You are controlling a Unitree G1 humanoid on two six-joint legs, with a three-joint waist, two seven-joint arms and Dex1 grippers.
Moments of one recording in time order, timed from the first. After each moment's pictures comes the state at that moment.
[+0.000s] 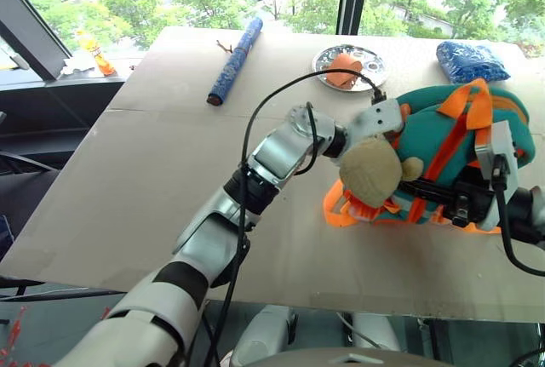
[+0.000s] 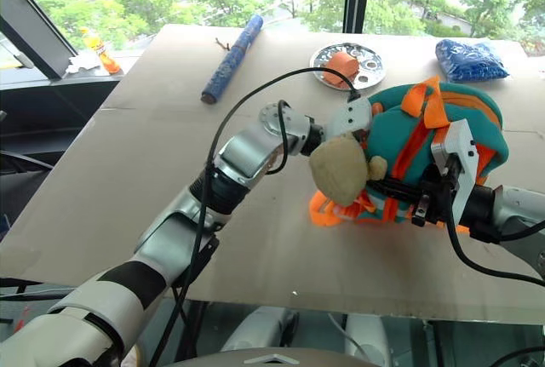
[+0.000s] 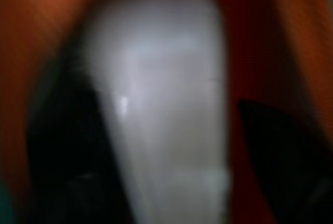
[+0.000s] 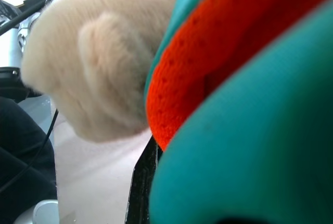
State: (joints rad) left arm -1.02 0.21 -0.42 0.23 -0.24 0.64 -1.11; right arm -0.08 -0.86 -0.37 -0.67 1.12 0.87 0.65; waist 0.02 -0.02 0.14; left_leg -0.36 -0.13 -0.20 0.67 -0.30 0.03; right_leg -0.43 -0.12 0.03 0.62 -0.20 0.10
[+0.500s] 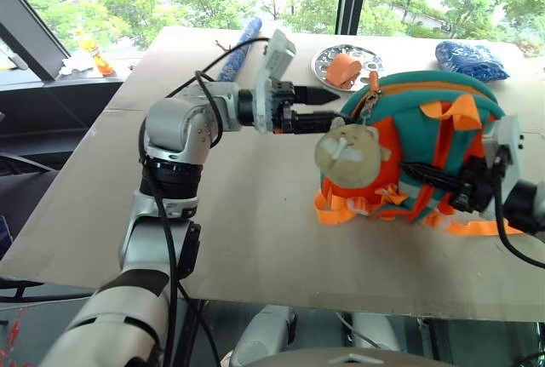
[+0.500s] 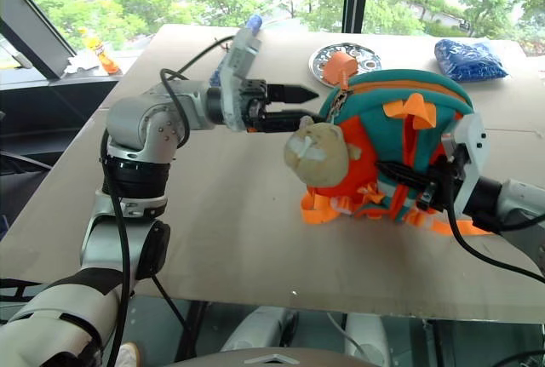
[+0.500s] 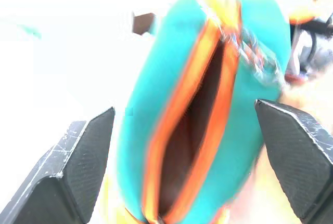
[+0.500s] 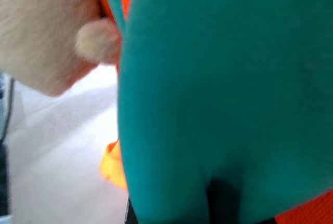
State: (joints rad) left arm -0.97 0.42 0.00 0.12 -0.58 0.86 -1.16; right arm -0.15 -0.83 -0.31 -0.56 0.99 0.81 0.62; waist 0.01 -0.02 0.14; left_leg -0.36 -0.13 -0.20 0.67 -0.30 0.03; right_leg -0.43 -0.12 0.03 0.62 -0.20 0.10
